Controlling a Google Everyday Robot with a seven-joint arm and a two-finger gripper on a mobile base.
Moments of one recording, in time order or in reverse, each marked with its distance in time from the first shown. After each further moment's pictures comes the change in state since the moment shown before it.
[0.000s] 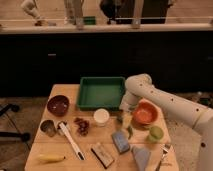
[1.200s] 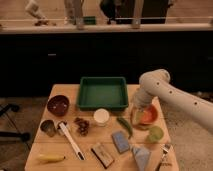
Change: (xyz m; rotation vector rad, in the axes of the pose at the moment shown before) arm 0.032 0.014 -0.069 0.153 0.014 0.022
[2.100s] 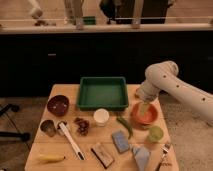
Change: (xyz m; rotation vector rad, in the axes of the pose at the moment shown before) arm 0.023 -0.029 -0.046 0.093 0.038 0.049
